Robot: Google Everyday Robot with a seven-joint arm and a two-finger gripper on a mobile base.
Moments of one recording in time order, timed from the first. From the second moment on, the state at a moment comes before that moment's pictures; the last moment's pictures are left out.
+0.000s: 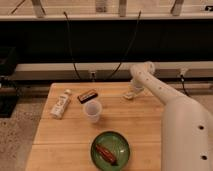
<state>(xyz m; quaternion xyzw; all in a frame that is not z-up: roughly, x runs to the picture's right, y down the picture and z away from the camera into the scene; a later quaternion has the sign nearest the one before) 0.210 0.058 0.973 -0.28 -0.08 -0.20 0.94</state>
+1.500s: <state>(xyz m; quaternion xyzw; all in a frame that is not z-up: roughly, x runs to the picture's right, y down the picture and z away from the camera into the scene) 0.125 0.042 0.902 -0.25 -0.09 -0.30 0.92</state>
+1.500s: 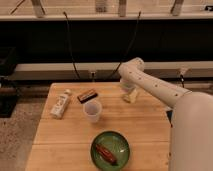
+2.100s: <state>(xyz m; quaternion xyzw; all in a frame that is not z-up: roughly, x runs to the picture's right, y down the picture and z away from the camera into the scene) 0.143 0.028 0.905 -0.25 -0.09 -0.31 0.91</state>
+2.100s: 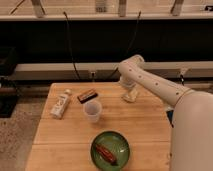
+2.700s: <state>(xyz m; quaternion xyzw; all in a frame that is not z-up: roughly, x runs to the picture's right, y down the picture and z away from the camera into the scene) 0.158 0.026 0.939 -0.28 -0.10 -0.30 0.91</state>
